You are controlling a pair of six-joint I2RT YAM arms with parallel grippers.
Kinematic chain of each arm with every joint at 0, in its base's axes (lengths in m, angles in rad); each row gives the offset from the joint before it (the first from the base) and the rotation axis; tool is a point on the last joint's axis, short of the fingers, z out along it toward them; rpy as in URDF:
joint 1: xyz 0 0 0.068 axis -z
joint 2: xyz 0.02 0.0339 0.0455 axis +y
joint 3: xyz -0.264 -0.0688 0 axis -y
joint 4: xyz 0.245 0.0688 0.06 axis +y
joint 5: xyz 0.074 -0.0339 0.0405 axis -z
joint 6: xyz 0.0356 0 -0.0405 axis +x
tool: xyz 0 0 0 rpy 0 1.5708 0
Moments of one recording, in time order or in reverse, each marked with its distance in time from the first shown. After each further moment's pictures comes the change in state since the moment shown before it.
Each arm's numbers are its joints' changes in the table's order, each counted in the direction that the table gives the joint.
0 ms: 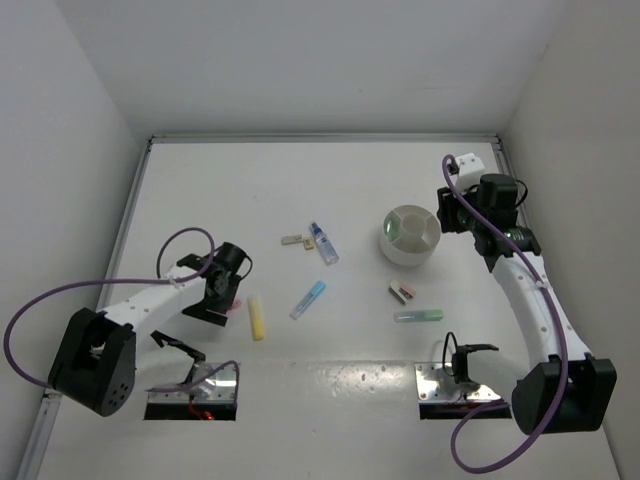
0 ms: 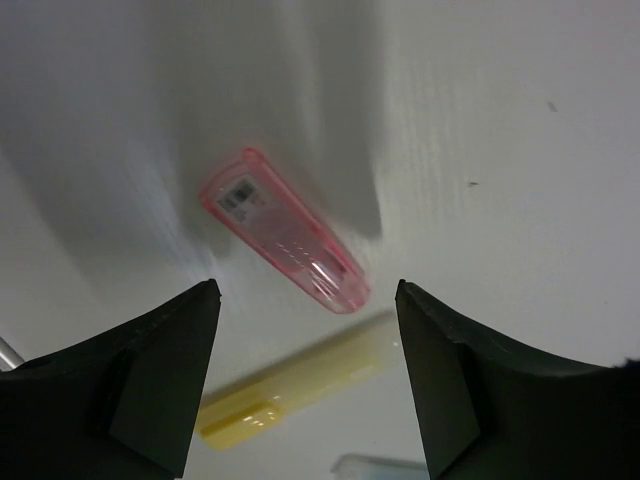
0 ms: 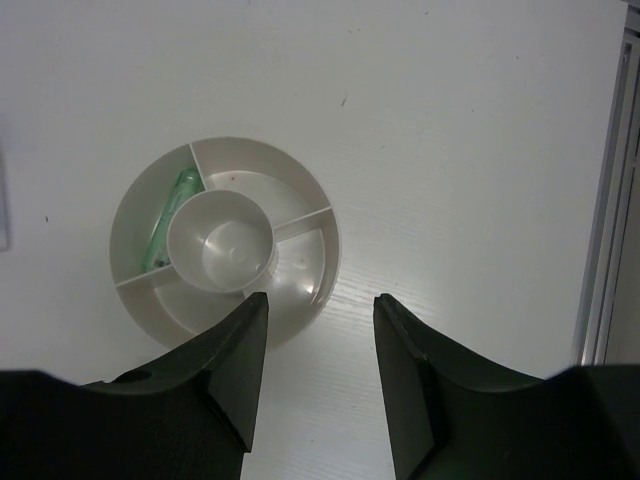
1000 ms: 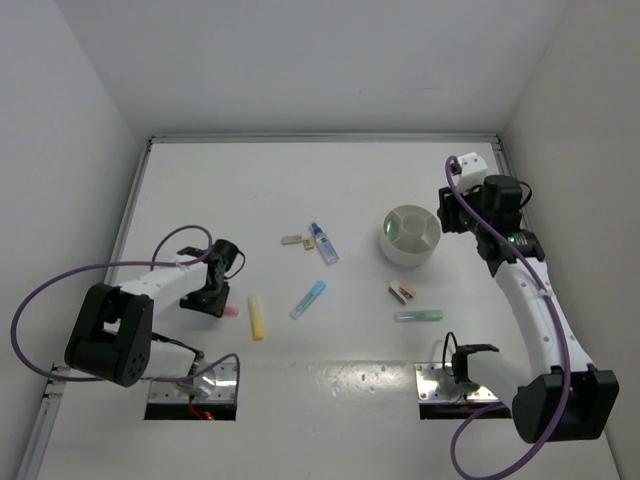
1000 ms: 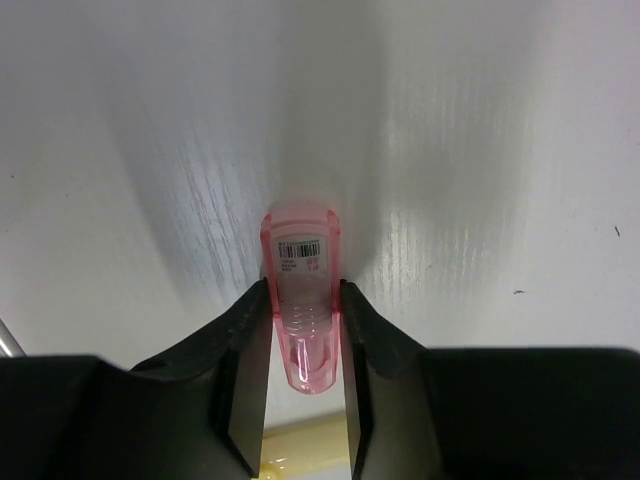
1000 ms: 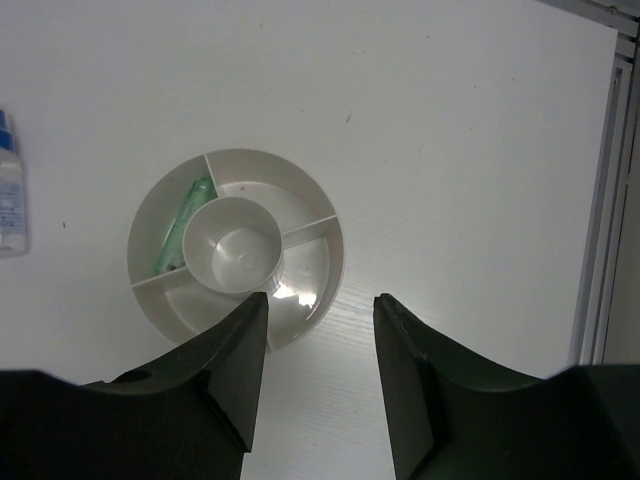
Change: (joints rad) left arm -0.124 0.153 0.002 0.005 0.002 -0.007; right arm 0.000 -0.039 0.000 0.002 -0.023 -0.003
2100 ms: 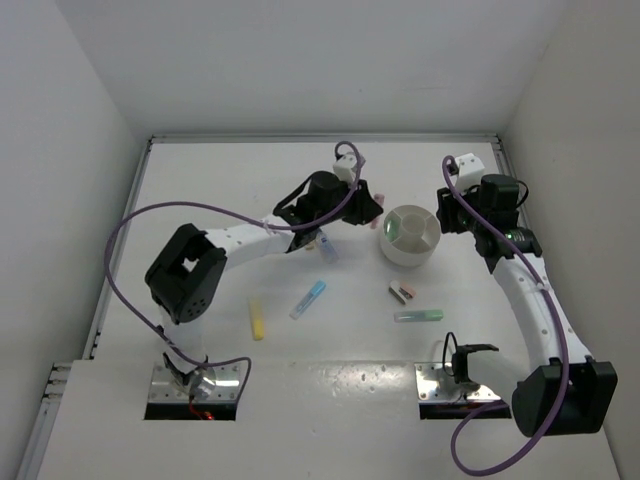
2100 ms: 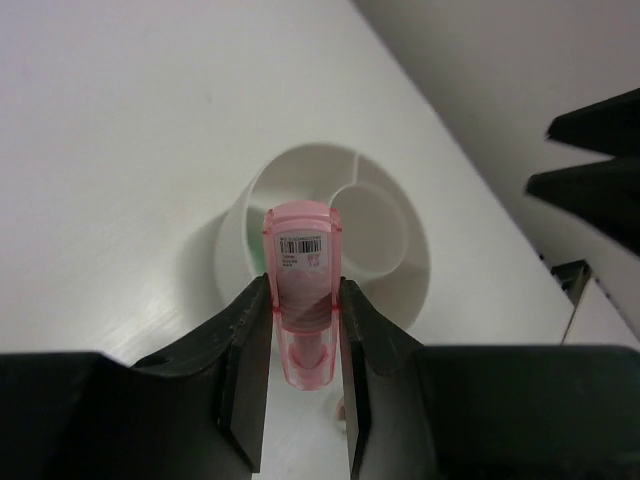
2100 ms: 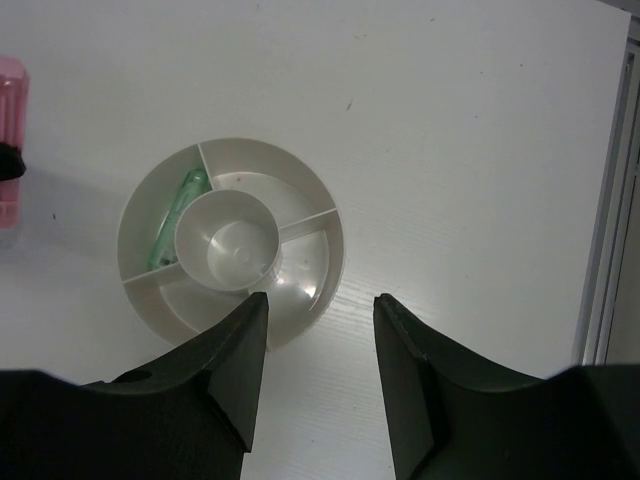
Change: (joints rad) left arm 0.467 0.495 0.639 -1.167 0.535 1.264; right arm 0.000 0.028 0.000 0.001 0.005 -0.008
